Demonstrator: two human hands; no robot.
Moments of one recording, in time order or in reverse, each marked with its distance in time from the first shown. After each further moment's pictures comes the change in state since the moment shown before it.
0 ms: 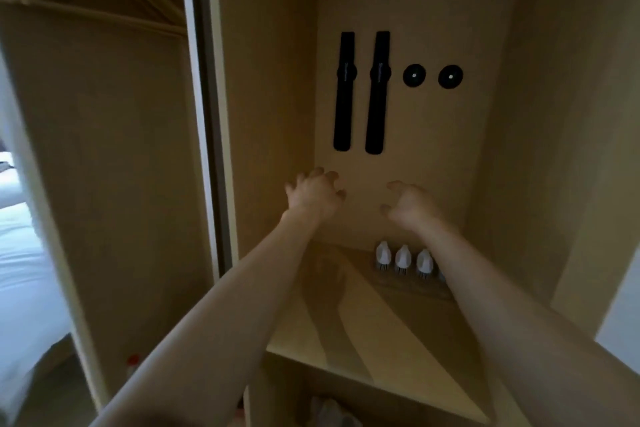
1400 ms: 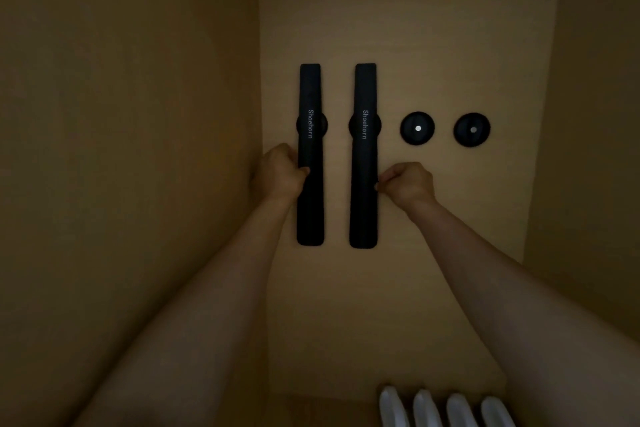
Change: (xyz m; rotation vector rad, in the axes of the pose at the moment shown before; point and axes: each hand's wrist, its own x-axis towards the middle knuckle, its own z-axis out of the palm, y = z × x) left_hand 0.406 -0.016 0.018 -0.535 0.411 0.087; right_hand 0.373 0.022 -0.023 0.418 0.476 0.181
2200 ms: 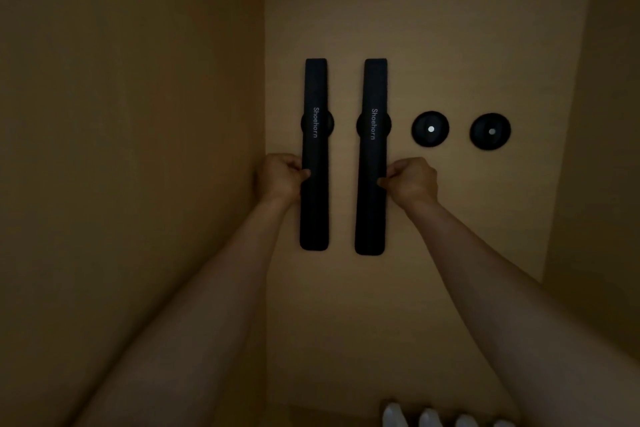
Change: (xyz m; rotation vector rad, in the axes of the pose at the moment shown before) left_hand 0.018 -0.020 0.025 -0.509 -0.044 -0.230; right_hand 0.012 -0.009 0.011 0.013 0.043 -0.043
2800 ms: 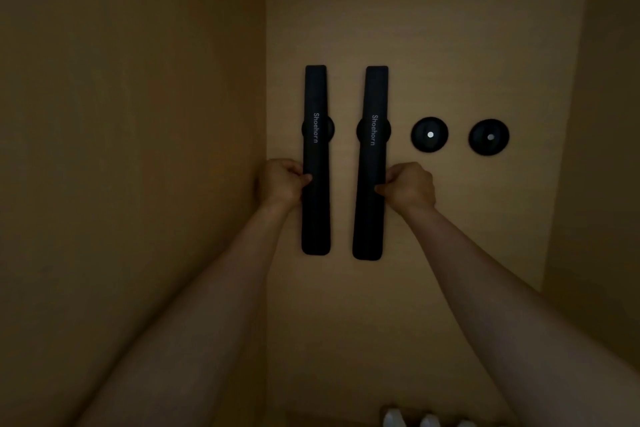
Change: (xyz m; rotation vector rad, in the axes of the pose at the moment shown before) left_hand 0.004 -0.005 -0.001 0.030 0.011 0.009; right_hand -0.009 -0.009 -0.003 -0.080 -0.035 0.011
